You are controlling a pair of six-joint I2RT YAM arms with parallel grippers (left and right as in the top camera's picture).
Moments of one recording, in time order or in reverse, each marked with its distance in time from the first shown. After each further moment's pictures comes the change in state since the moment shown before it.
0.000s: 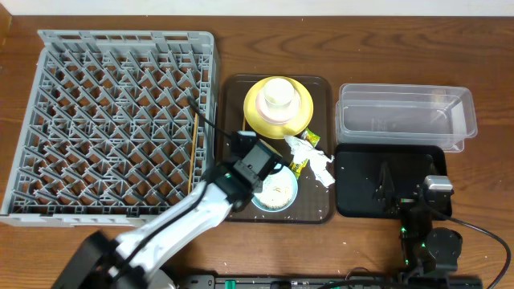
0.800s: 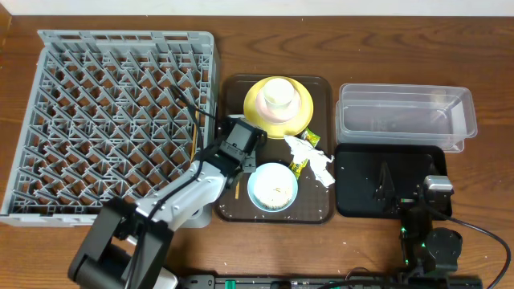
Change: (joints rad) left arm 0.183 0.195 0.007 0.235 0.161 0.106; right arm 0.000 0.000 0.000 0.000 0.000 0.000
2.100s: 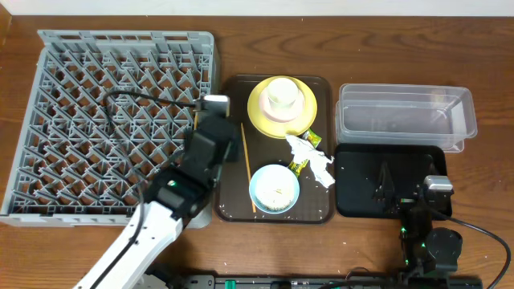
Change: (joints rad) left arm 0.040 -0.477 0.018 -0.085 -0.144 0.222; right arm 0.000 0.000 0.000 0.000 0.000 0.000
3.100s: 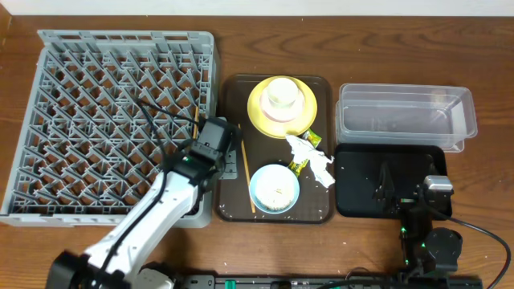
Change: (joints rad) left arm 0.064 0.245 0.000 -0.223 0.277 -0.173; right arm 0.000 0.000 0.000 0.000 0.000 0.000
